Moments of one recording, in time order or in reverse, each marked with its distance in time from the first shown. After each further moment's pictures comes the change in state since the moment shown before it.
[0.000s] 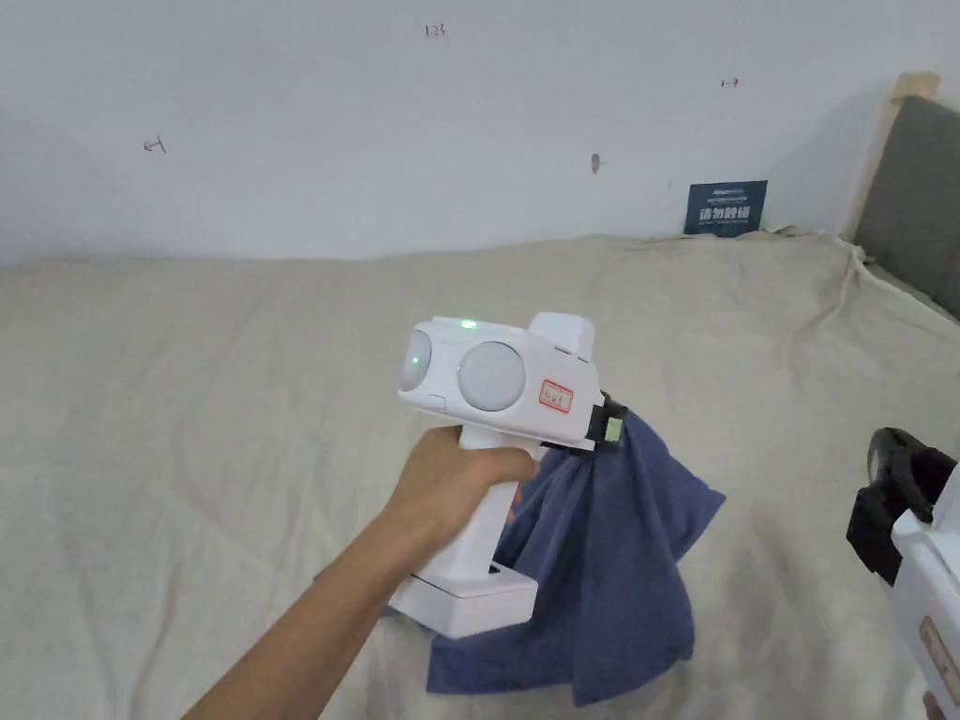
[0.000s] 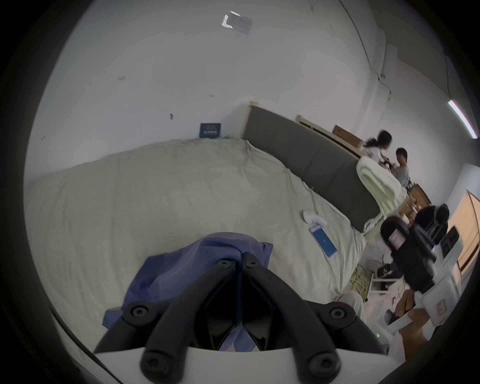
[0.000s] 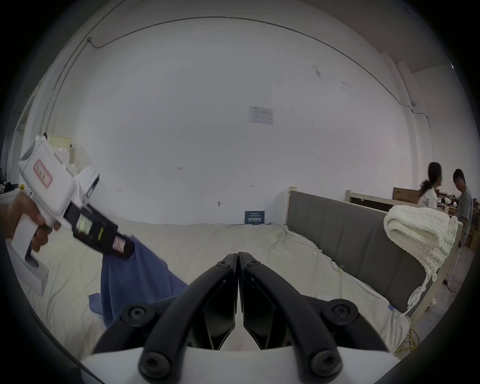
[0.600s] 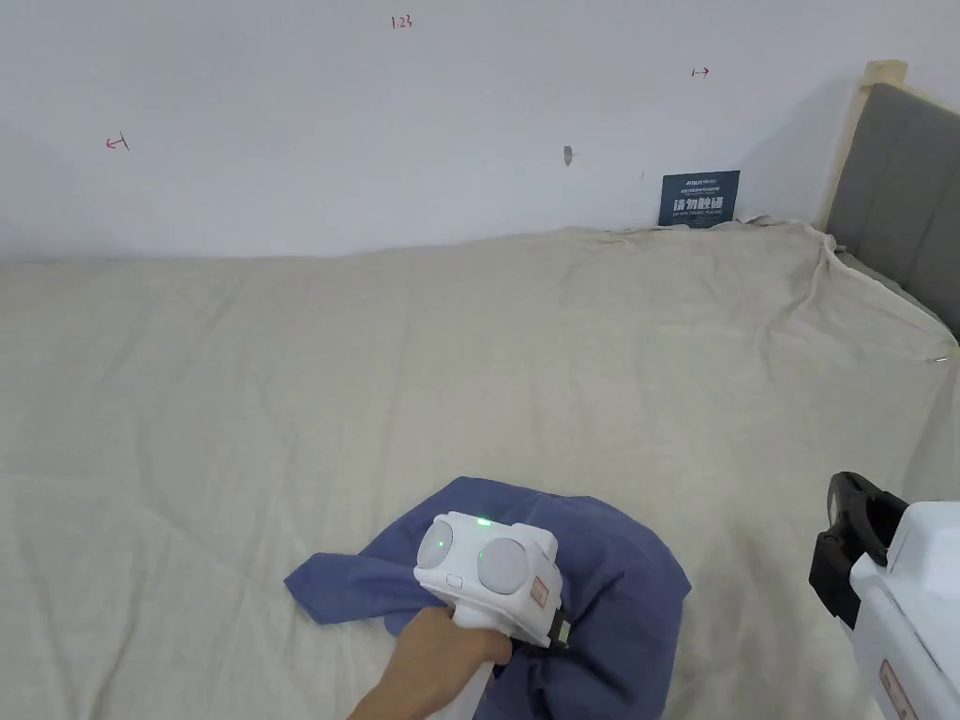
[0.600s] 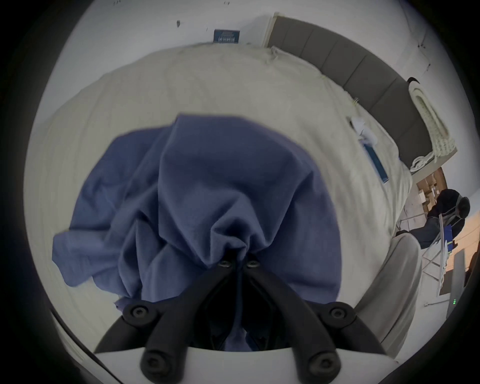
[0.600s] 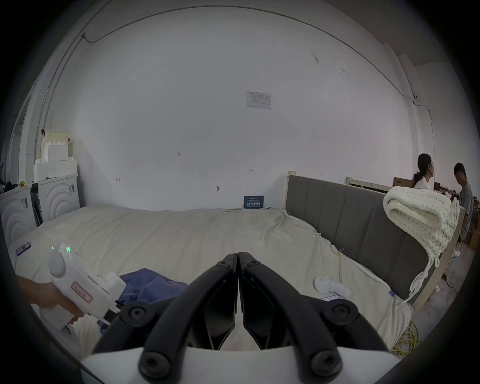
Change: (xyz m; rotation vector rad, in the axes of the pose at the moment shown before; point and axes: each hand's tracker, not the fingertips) left arm -0.032 -0.137 -0.134 -0.405 0.133 0.102; right arm 0.007 -0.029 0.000 -0.077 0.022 -0.007
